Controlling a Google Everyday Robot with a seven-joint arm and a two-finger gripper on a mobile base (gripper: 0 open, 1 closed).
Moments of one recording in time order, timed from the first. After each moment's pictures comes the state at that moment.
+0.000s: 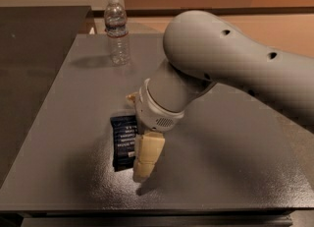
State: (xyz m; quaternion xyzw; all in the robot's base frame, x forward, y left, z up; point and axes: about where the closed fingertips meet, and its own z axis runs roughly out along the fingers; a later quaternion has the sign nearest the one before) arm 0.406 0.050 0.830 -0.74 0.62 0.16 0.20
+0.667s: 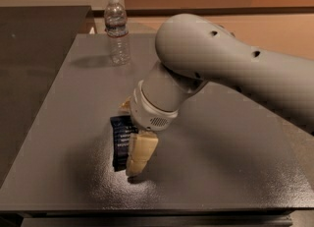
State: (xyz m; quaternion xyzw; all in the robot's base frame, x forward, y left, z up) arm 0.408 0.061 0.821 -0.75 0.61 0.18 0.19
